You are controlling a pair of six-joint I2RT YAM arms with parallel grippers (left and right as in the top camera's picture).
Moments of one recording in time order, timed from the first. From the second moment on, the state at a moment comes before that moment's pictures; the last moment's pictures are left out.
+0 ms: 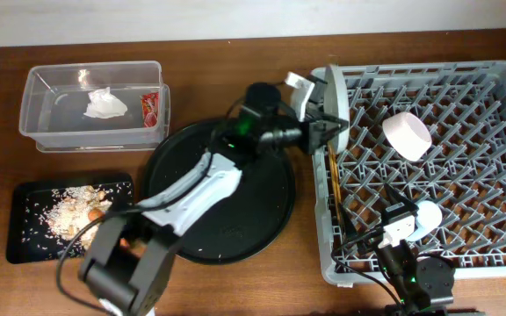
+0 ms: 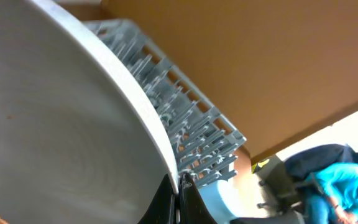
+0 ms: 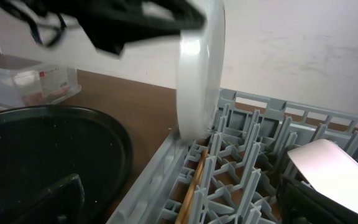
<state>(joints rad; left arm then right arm) -0.62 1.89 1.29 0.34 0.74 -0.55 0.06 0.01 0.01 -0.05 -0.27 -0.09</state>
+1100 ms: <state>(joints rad) -0.45 1.02 1.29 -0.78 0.06 -0.17 0.06 0.01 0.01 -0.05 -0.27 -0.09</state>
